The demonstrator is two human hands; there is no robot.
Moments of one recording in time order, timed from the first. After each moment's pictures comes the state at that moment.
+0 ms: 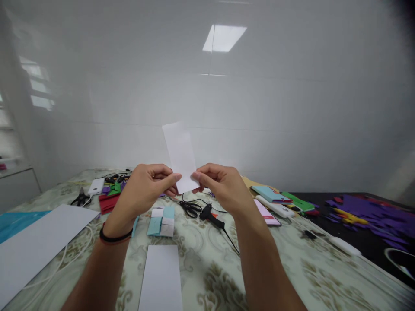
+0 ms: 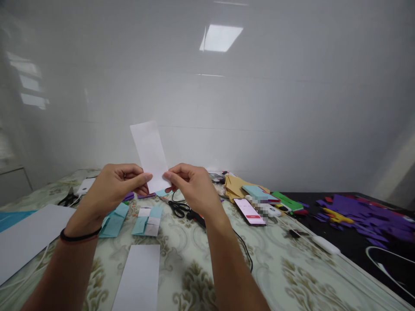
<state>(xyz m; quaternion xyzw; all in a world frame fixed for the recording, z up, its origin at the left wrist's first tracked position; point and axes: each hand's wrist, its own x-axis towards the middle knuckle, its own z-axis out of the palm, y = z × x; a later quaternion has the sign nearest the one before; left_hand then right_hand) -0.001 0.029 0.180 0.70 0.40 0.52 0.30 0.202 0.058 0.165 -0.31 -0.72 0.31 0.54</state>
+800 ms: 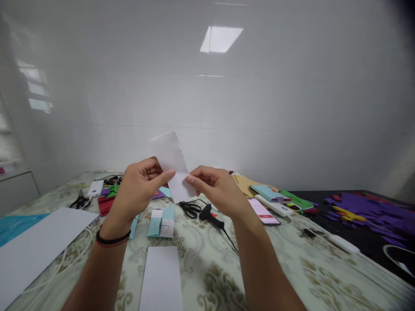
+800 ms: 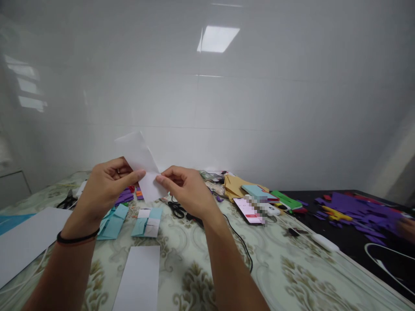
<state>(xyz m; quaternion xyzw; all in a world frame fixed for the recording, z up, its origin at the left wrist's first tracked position) -0.003 0.036 0.174 0.68 0.33 0.60 0.28 0.201 0.061 0.161 -0.28 -0.76 0.31 0.50</state>
